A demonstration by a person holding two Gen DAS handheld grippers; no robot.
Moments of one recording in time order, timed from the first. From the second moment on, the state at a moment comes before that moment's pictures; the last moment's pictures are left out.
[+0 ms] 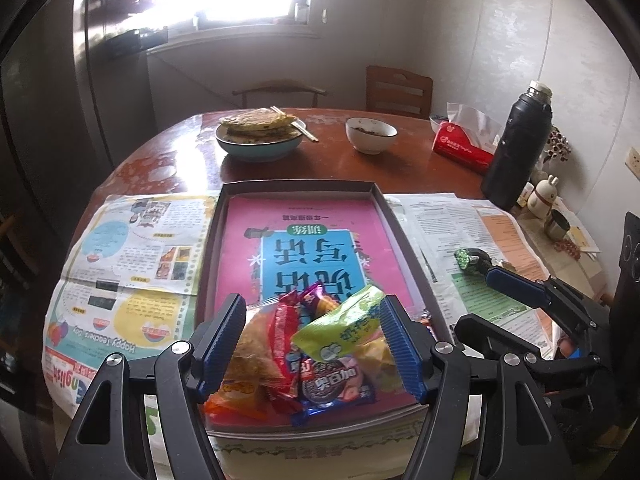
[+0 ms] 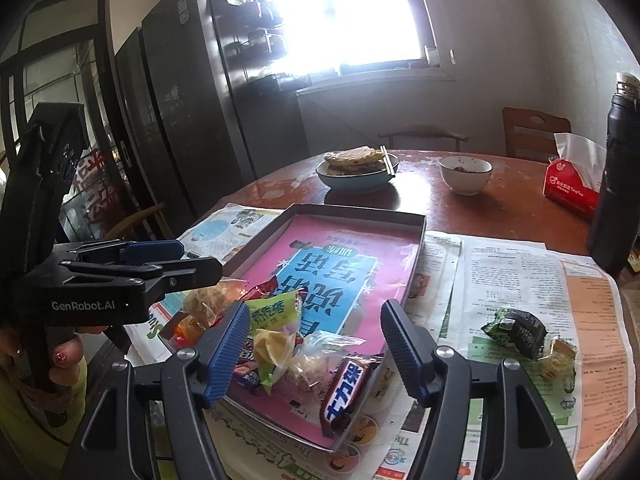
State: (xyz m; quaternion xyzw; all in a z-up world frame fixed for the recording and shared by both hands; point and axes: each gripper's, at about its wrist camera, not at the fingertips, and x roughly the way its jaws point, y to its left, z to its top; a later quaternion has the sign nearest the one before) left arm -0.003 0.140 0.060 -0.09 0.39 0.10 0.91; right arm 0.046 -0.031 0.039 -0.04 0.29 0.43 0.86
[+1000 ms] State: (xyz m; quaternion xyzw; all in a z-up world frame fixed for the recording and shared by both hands) left arm 0.064 0.075 0.079 -0.08 0.39 0.02 0.92; right arm 0.088 -0.122 0.058 0.02 0.27 0.35 0.90
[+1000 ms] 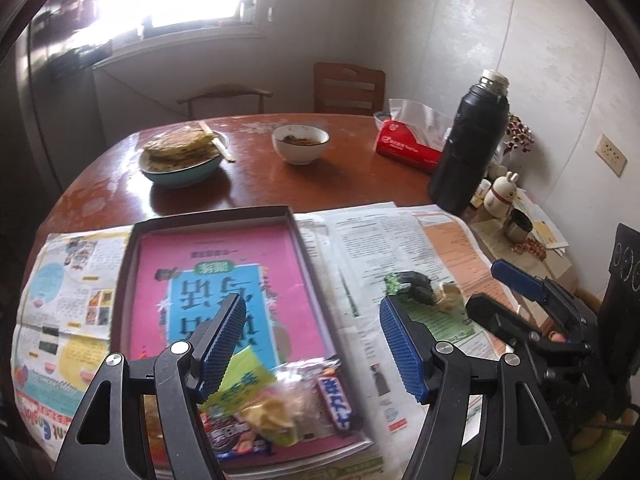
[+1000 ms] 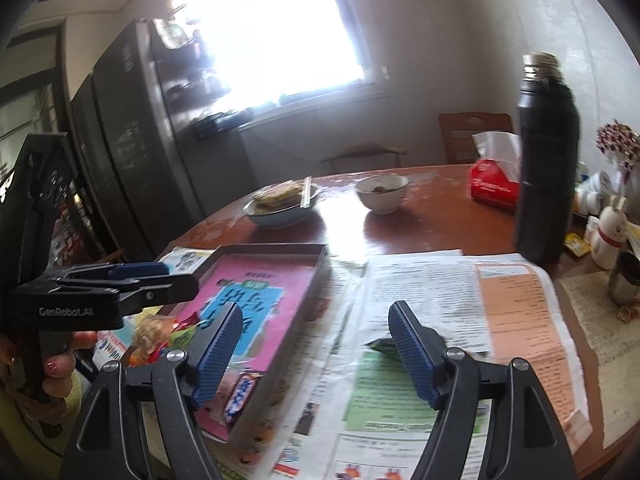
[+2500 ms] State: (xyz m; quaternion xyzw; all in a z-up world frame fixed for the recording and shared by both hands) left arm 0.205 -0.019 -0.014 -0.05 0.52 -0.04 0.85; right arm 0.174 -0.180 -0.032 0.04 0.40 0.21 0.89
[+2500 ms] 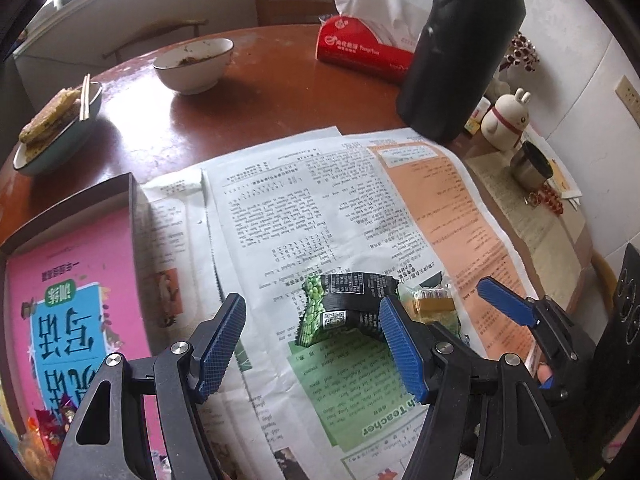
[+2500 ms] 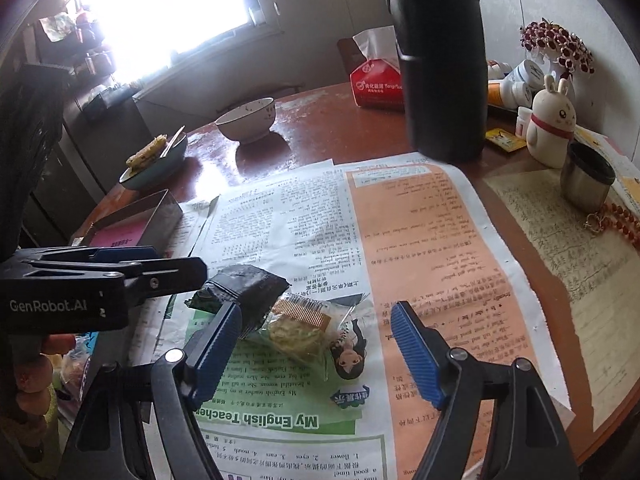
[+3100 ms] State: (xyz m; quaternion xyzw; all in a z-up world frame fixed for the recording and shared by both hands) left arm 0.223 -0.035 -0.034 -0.04 0.54 -0.05 0.84; right arm 0.178 -0.178 -0.045 0.02 0.40 0.21 0.89
